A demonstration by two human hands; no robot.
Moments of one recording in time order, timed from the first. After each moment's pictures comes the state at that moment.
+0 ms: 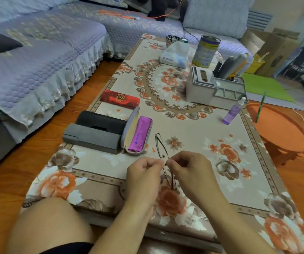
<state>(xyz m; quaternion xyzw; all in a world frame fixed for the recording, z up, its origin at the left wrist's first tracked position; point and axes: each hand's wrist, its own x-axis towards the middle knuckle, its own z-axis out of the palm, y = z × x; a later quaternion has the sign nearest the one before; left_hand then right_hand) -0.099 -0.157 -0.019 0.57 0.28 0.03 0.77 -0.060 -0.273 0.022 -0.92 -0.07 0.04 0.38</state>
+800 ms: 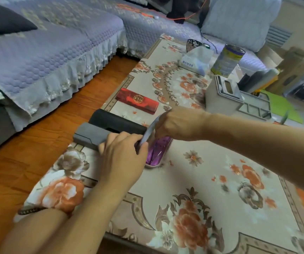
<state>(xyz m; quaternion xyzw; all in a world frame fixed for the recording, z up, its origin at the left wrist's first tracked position) -0.048 -0.043 -0.035 0.91 0.19 0.20 0.32 0.117 -0.166 0.052 -0.69 -0.70 0.01 -0.16</state>
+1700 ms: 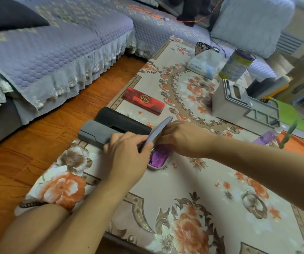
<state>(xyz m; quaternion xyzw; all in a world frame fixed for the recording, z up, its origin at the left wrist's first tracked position) -0.044 -0.042 -0.044 0.87 0.20 0.22 0.39 0.117 -0.185 0.006 -0.74 -0.67 0.00 -0.06</state>
